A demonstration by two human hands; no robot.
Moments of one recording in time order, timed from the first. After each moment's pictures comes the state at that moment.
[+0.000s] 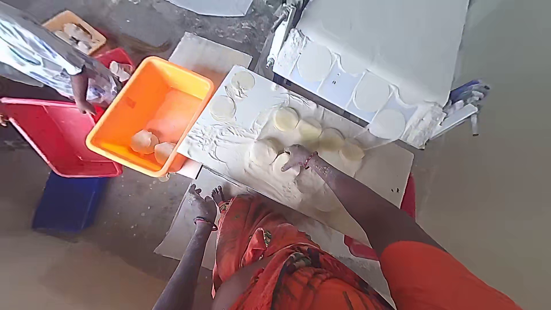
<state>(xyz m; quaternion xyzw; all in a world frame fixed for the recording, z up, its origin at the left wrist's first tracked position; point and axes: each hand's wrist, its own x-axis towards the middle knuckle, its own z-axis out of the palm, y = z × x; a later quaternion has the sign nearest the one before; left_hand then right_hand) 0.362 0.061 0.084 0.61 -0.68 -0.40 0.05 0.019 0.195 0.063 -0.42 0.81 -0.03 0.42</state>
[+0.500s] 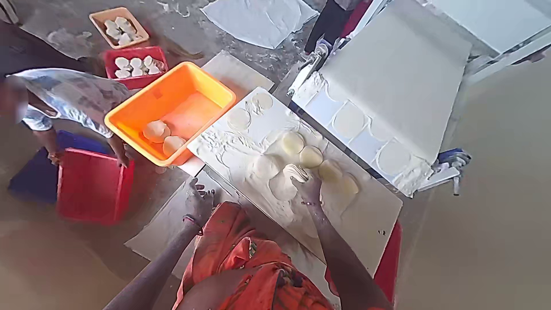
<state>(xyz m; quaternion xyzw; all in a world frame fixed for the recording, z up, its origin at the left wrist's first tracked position) 0.366 0.065 0.116 0.57 -0.68 -0.45 0.06 0.063 0.248 0.075 -0.28 0.91 -0.30 0.10</state>
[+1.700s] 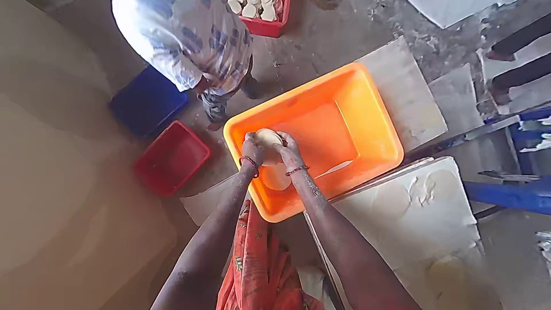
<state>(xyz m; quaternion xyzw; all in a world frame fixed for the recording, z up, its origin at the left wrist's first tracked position) 0.408 -0.362 -0.024 0.69 -0.48 -0.53 0.12 0.281 -0.329 -0.048 -0.32 0.69 -0.36 0.55</state>
